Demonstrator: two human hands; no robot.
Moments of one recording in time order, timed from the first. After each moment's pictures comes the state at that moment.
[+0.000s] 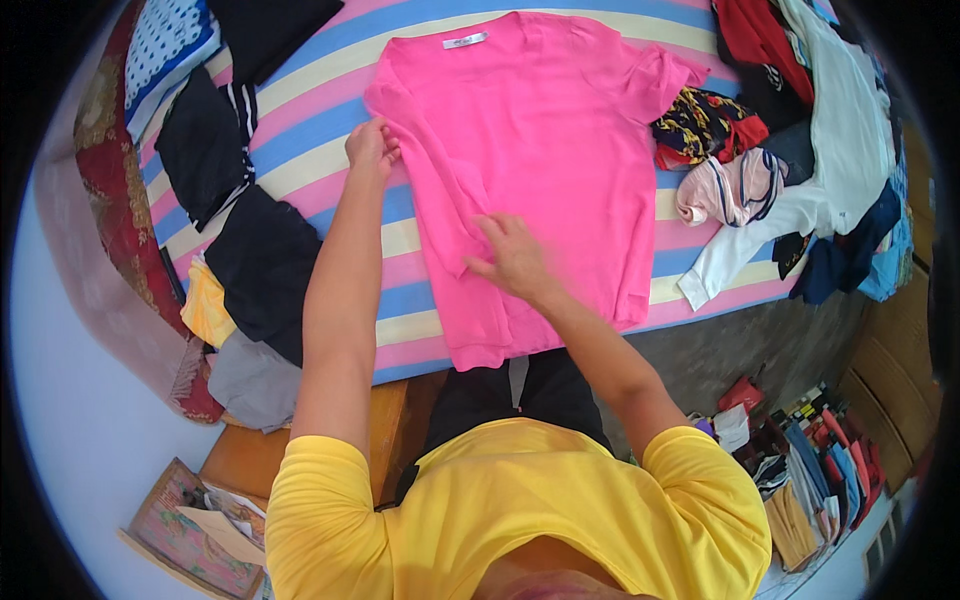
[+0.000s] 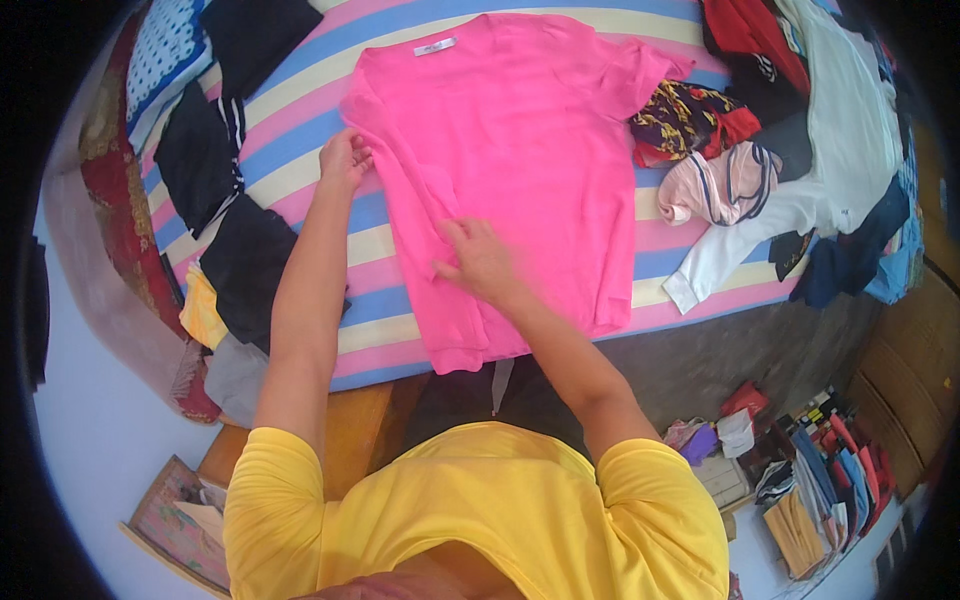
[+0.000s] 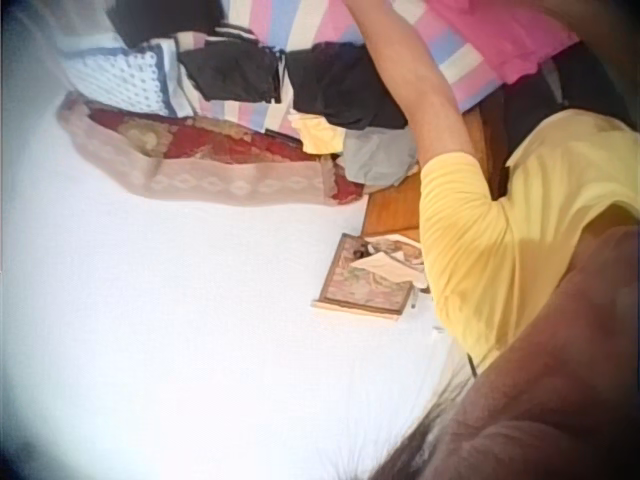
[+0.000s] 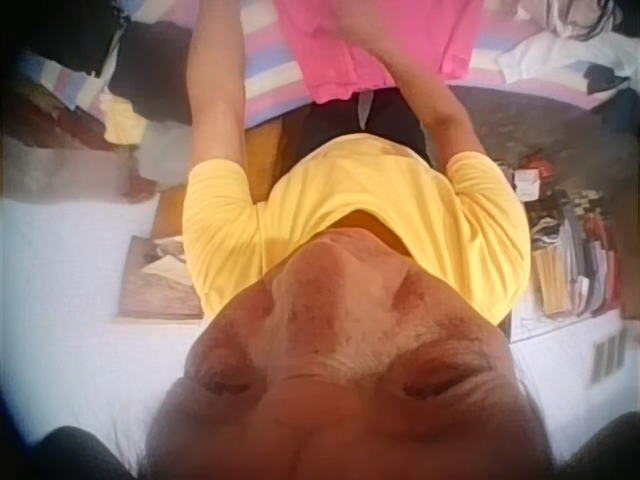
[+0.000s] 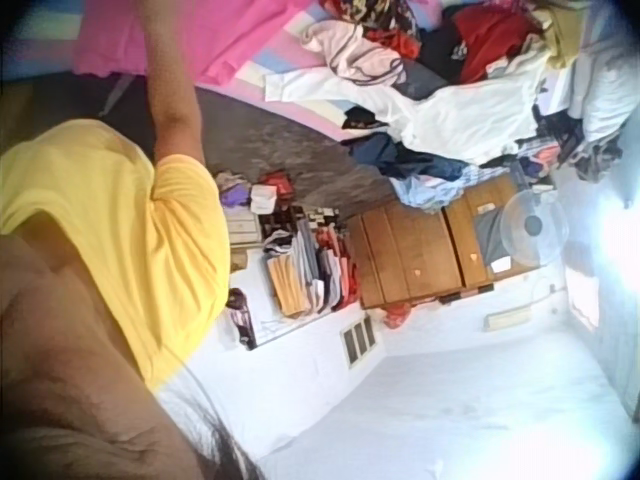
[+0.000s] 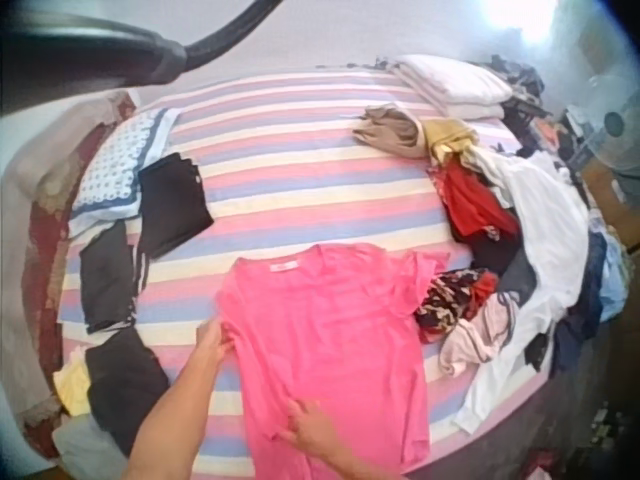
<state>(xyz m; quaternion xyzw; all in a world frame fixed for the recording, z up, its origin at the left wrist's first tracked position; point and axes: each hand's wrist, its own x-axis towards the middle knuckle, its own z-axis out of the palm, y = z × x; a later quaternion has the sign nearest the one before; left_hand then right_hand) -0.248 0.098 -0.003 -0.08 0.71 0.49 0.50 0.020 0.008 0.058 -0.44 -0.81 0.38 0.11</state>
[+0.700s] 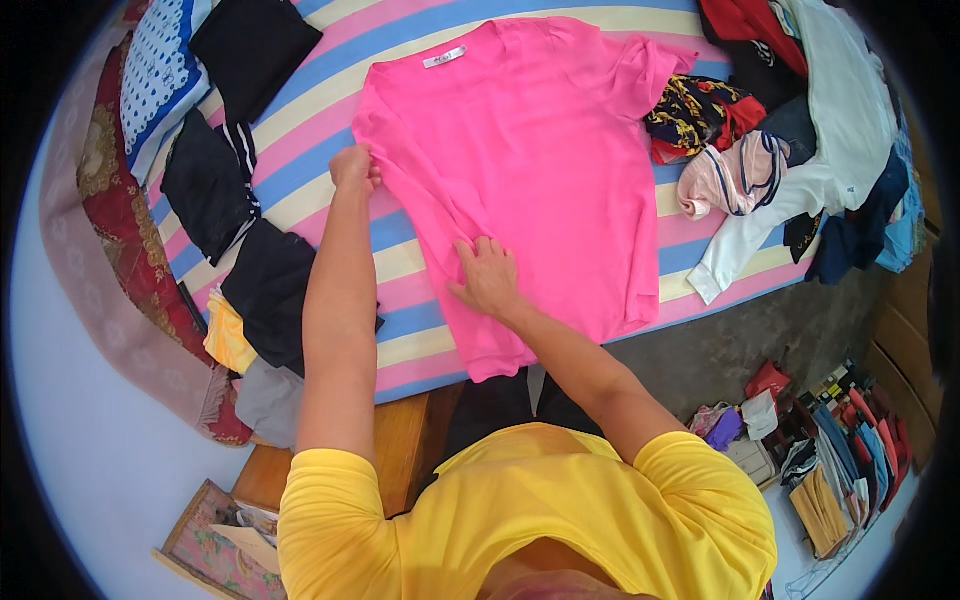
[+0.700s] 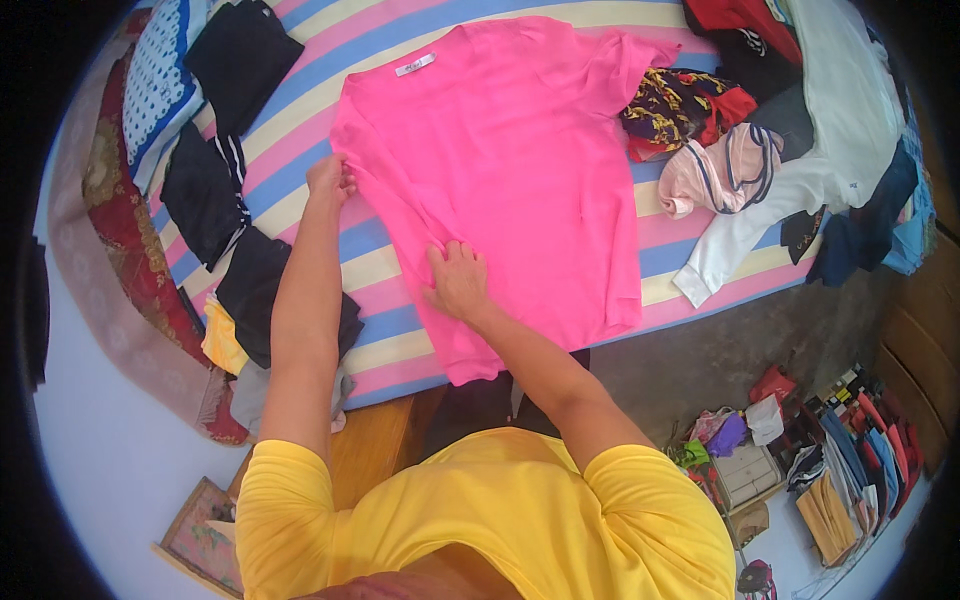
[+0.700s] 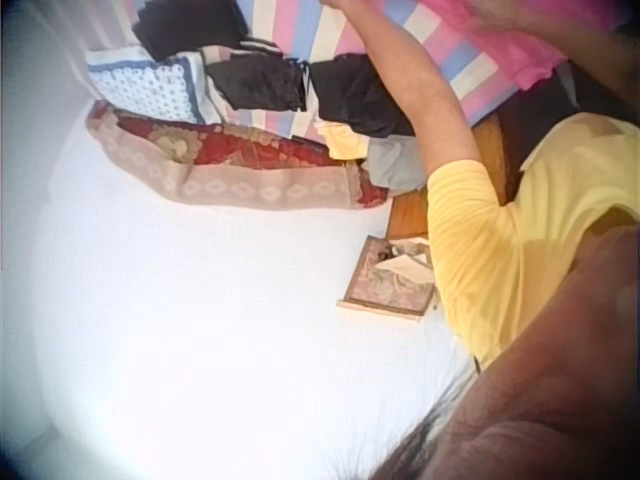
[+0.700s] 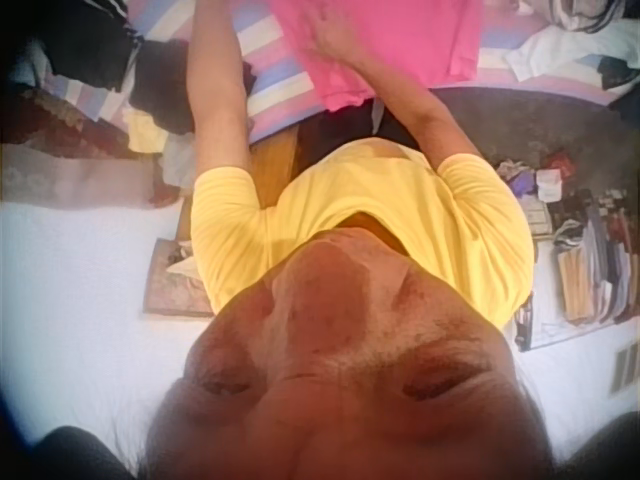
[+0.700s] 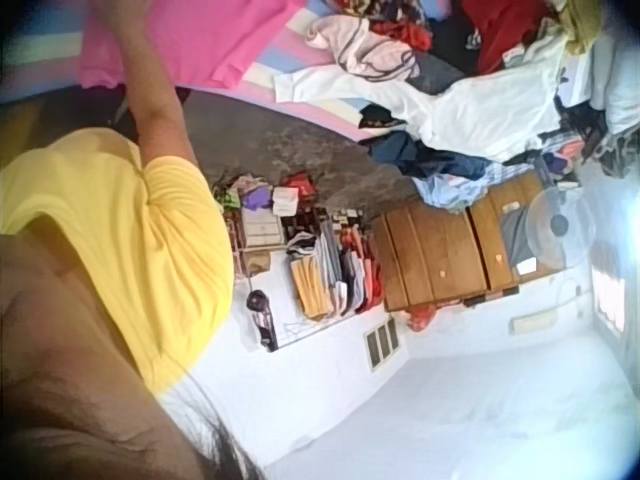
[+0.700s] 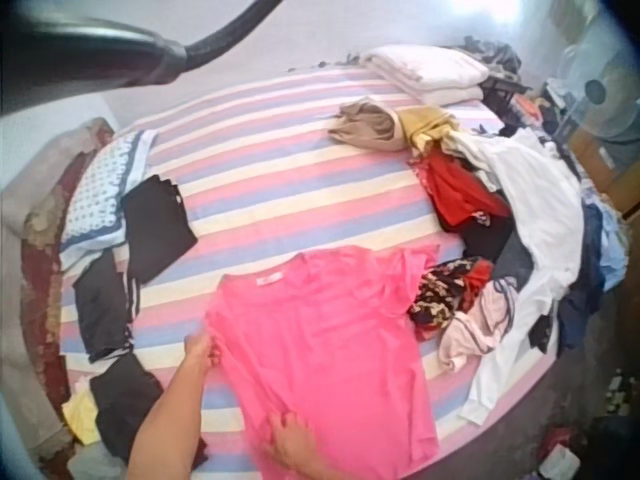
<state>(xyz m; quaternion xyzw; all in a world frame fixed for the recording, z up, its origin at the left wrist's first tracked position) -0.270 0.111 0.008 0.00 0.83 0.33 0.45 -0.021 -0.020 0.043 -0.51 -0.78 0.35 0.09</state>
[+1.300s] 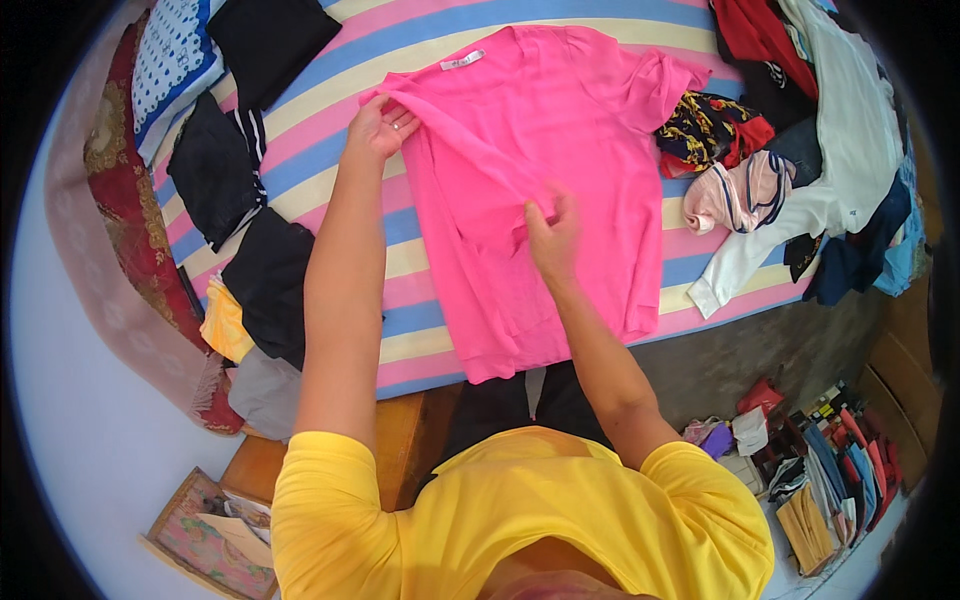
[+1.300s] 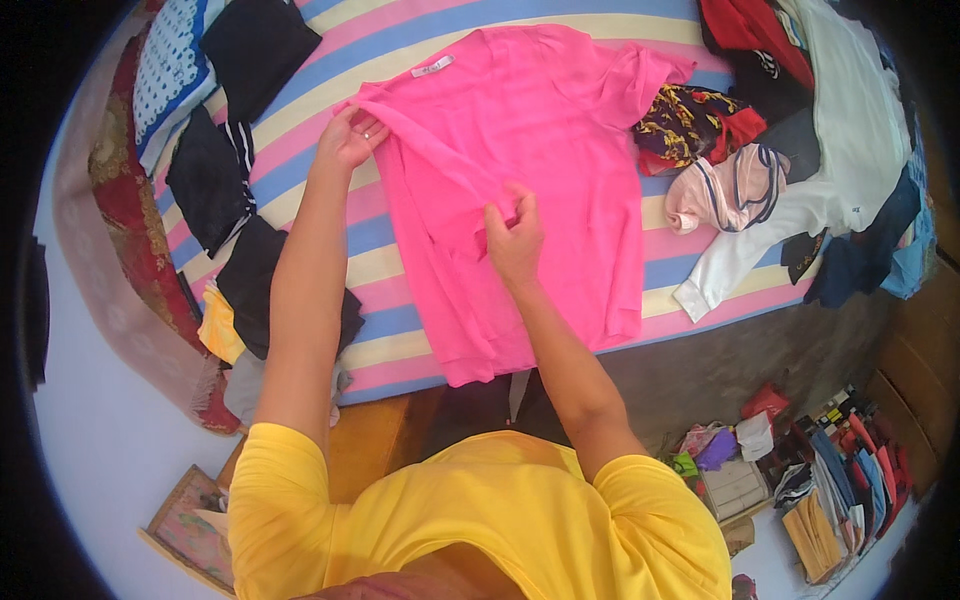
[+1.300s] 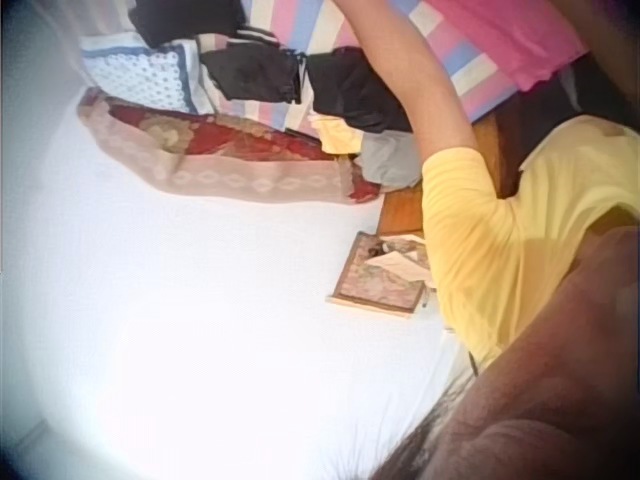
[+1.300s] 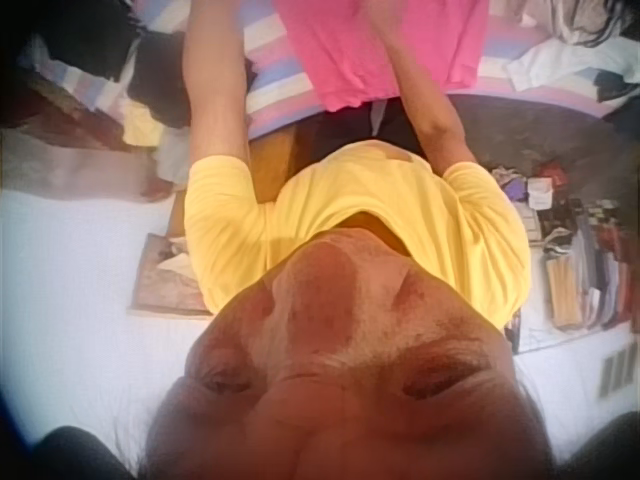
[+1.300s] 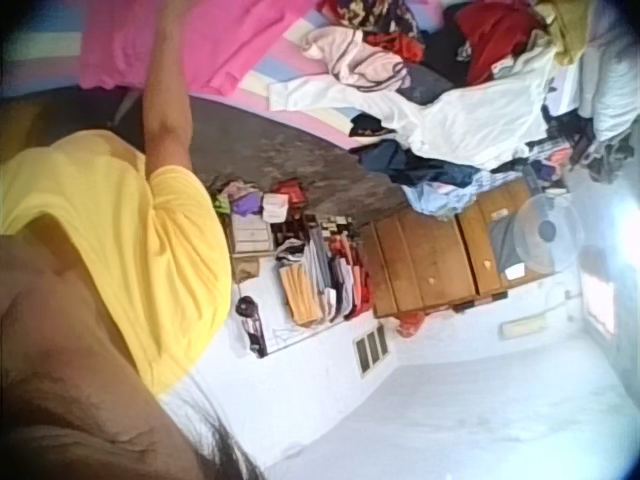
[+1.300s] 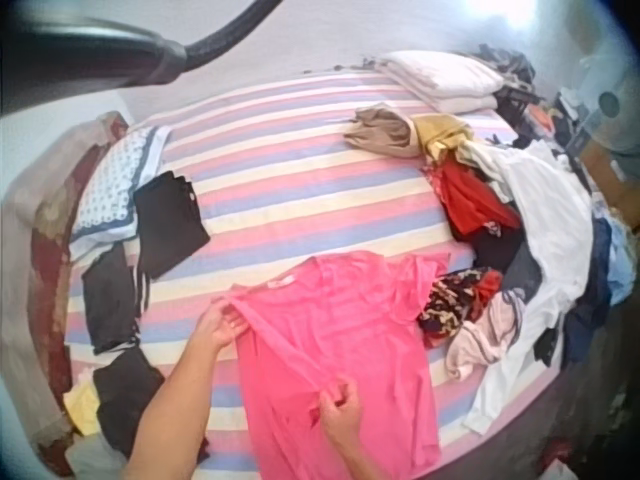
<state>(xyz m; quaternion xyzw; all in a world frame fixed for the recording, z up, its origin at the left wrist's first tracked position) -0.261 0.160 0.028 -0.11 0.55 0.55 0.61 0.012 0.054 0.061 -0.62 -0.42 0.54 0.39</state>
